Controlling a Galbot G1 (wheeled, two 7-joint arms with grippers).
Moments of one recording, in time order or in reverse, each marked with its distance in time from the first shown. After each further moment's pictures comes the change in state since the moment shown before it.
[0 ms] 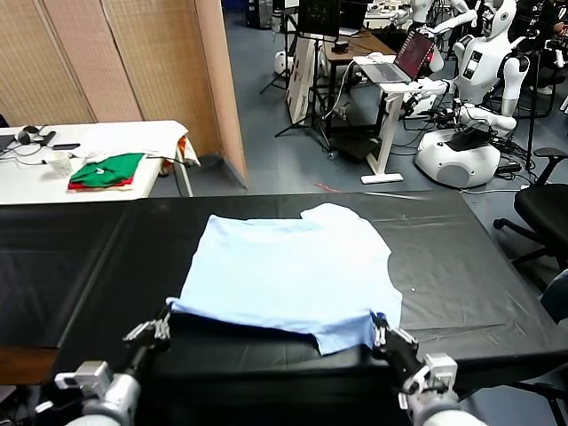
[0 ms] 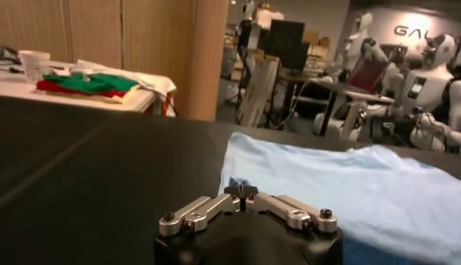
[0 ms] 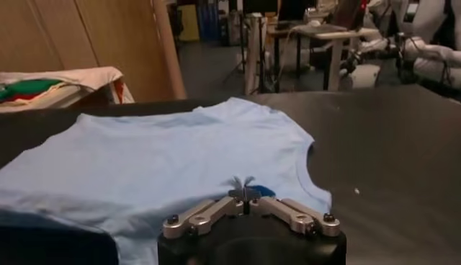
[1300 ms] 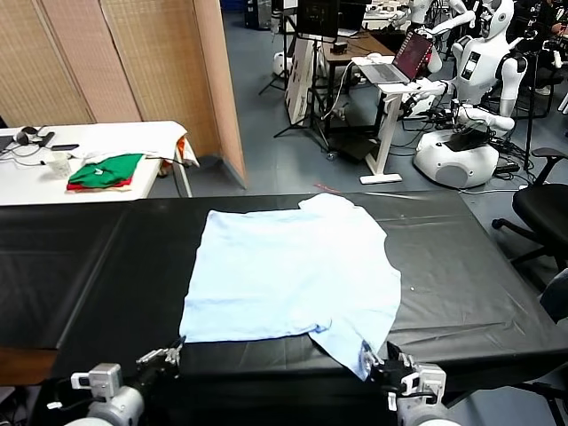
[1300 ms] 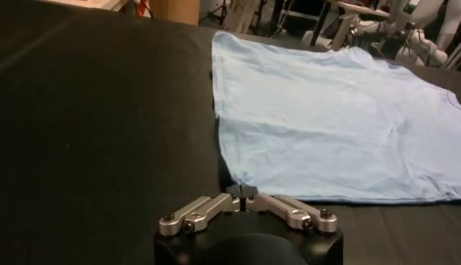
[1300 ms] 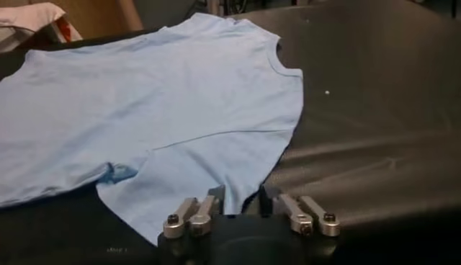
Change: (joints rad) left arm 0.161 0.110 -0.010 -0.069 -0.136 0.236 -0.027; right arm -0.353 0.119 0.048 0.277 0.051 -0.266 0.121
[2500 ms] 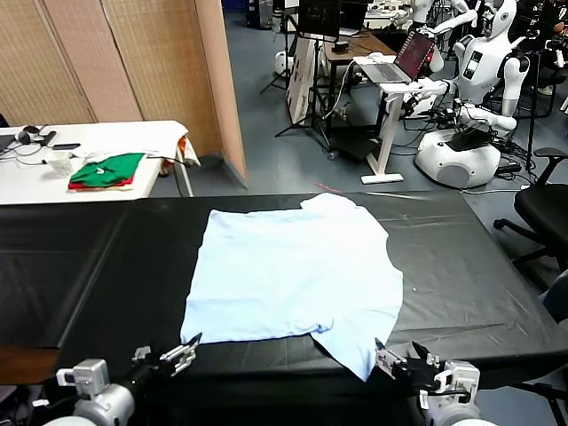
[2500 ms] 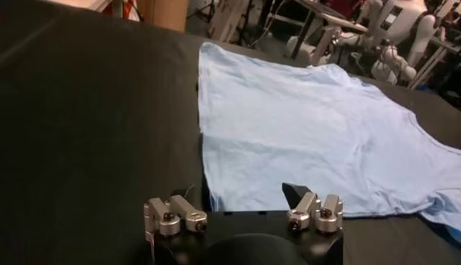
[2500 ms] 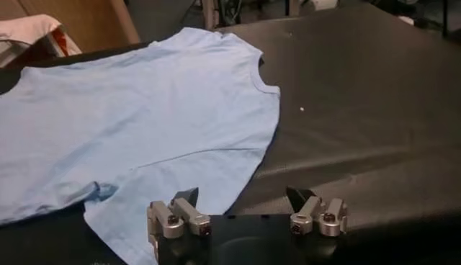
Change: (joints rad) left arm 0.016 0.053 -0.039 -0.062 -0.099 0.050 0.014; right arm 0.028 -0.030 0.061 -0.015 0.047 0.002 0.001
